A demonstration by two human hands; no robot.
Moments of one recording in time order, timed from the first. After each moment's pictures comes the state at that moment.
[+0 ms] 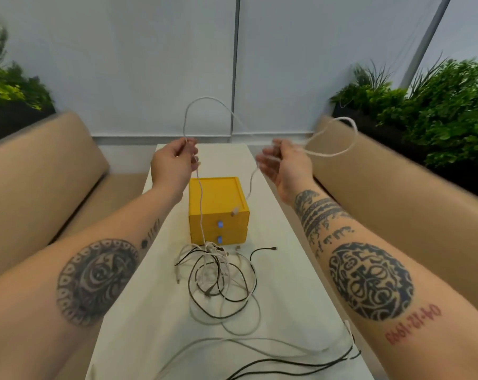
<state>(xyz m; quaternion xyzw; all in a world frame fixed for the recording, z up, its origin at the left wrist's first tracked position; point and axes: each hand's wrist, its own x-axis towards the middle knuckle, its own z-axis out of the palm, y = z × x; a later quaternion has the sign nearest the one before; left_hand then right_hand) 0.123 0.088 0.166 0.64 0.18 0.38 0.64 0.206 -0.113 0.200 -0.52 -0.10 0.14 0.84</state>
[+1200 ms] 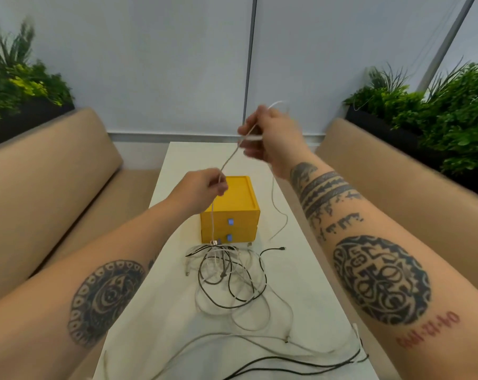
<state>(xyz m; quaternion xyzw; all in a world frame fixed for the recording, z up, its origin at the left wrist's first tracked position) 0.087 0.077 0.147 0.92 0.12 0.19 0.33 0.162 -0.076 0.261 -0.65 -0.24 0.15 0.70</state>
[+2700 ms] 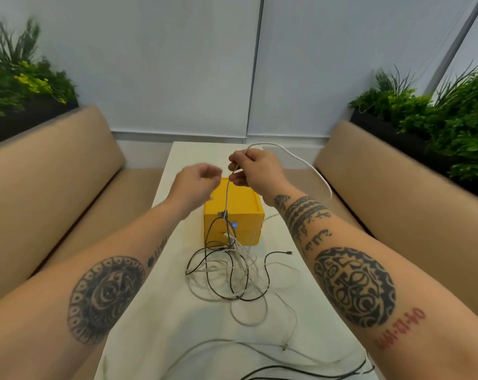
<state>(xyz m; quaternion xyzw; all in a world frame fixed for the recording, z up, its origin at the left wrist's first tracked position) 0.098 0.095 0.140 0.79 0.18 0.25 0.53 0.178 -0.046 0.192 -0.71 -0.28 0.15 0.62</state>
